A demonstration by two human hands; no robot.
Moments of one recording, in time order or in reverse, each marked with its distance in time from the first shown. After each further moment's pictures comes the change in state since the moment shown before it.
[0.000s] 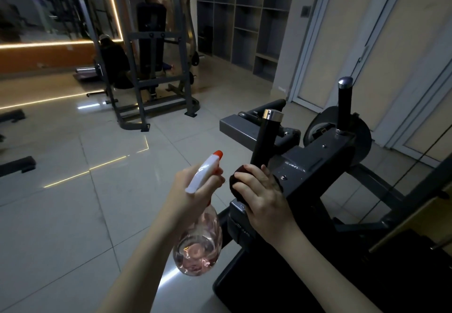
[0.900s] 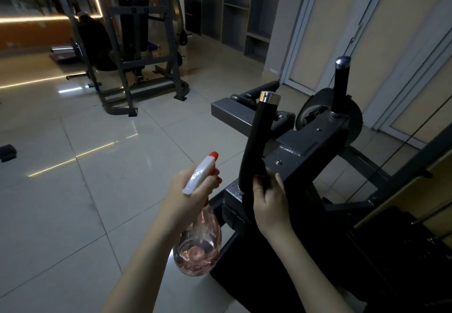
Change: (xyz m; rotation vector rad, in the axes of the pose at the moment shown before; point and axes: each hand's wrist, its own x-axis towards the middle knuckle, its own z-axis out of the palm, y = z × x) left_hand -0.002 -0.032 0.010 -0.060 -0.034 -0.145; right_hand -0.018 -0.019 -0.003 0.493 -0.153 1.015
